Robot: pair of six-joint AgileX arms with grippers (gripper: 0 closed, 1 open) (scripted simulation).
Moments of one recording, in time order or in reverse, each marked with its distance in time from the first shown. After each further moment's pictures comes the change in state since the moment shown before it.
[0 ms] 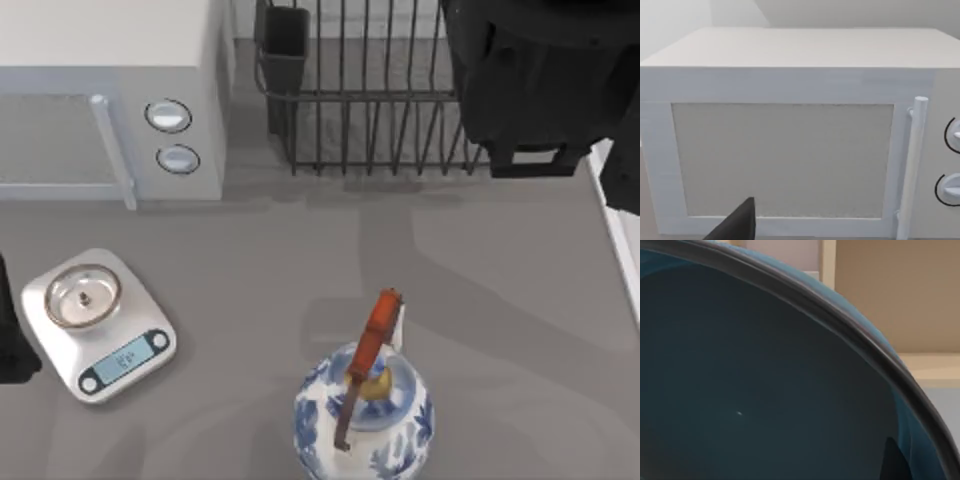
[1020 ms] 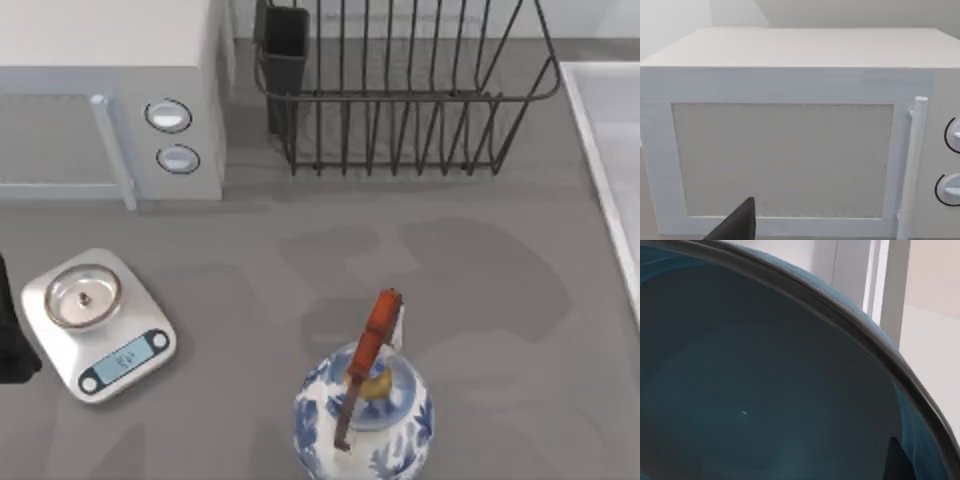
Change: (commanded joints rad) left arm 0.000 0.000 0.000 0.000 0.000 0.000; right arm -1.099 0.168 0.189 -1.025 -0.741 -0.416
